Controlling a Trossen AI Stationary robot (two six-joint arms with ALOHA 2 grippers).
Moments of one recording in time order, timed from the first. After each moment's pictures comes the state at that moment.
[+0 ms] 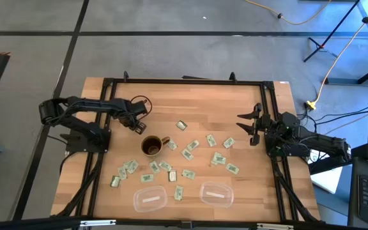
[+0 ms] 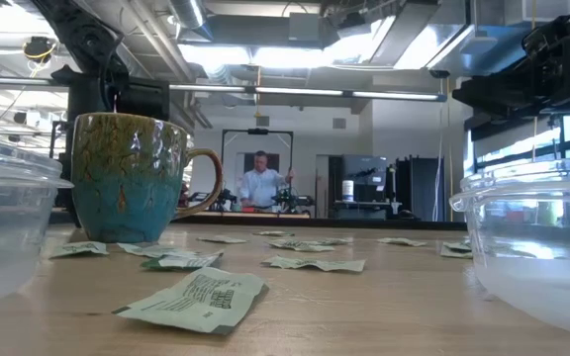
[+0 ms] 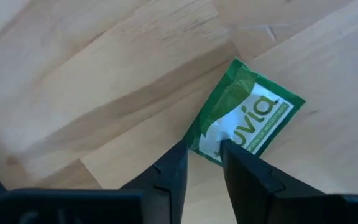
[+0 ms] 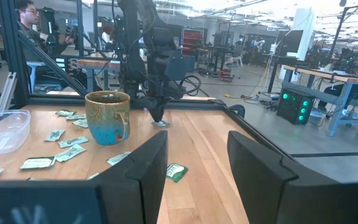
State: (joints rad) left arm 0.45 1.37 0.56 -0.73 -0.06 -0.63; right arm -0.27 0.00 0.01 0.07 -0.09 -0.09
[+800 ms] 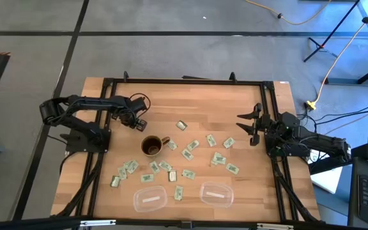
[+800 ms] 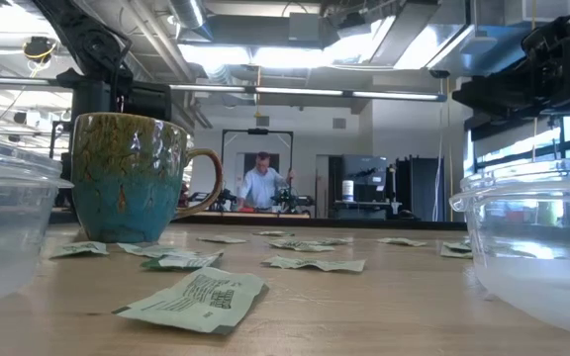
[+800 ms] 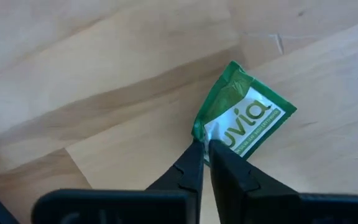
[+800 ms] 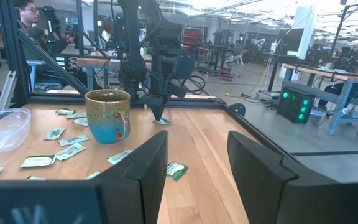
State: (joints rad) left arm 0.53 1.38 0.57 -0.73 -0.02 -0.67; right arm -0.27 0.00 0.01 0.06 -0.09 -0.09
